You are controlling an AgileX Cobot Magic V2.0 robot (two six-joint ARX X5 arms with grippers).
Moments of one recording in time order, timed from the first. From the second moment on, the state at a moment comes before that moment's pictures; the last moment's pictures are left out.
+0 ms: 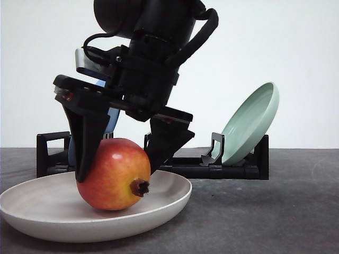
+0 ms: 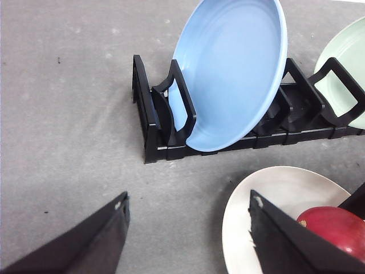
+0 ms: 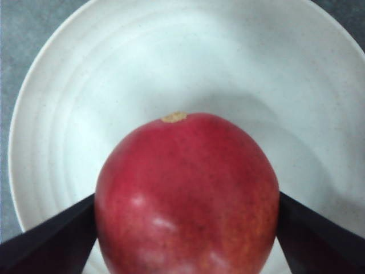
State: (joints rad) left_arx -0.11 0.60 0.62 -0.53 0.21 -0.07; right_arx 0.94 1.86 1.35 -0.66 -0.13 0.24
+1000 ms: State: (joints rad) left_arx -0.11 0.60 0.62 -0.53 0.21 -0.07; right_arx 0.79 1.29 0.83 -0.30 -0.15 0.18
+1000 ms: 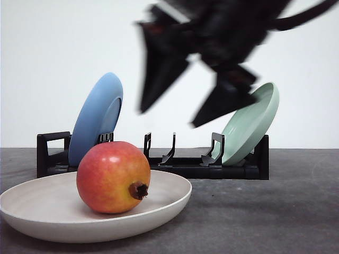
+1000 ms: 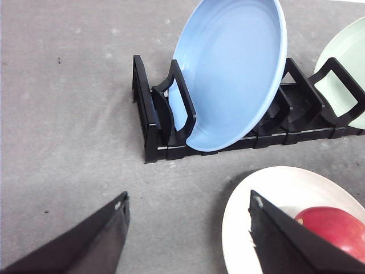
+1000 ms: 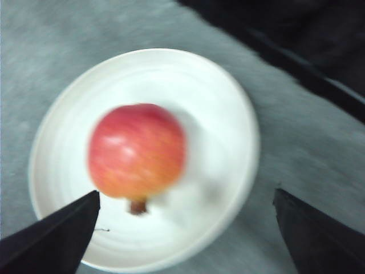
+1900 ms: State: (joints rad) left_arx -0.11 0.60 0.62 -0.54 0.21 -0.07; right_arx 0.32 0.88 0.73 -0.54 -0.15 0.08
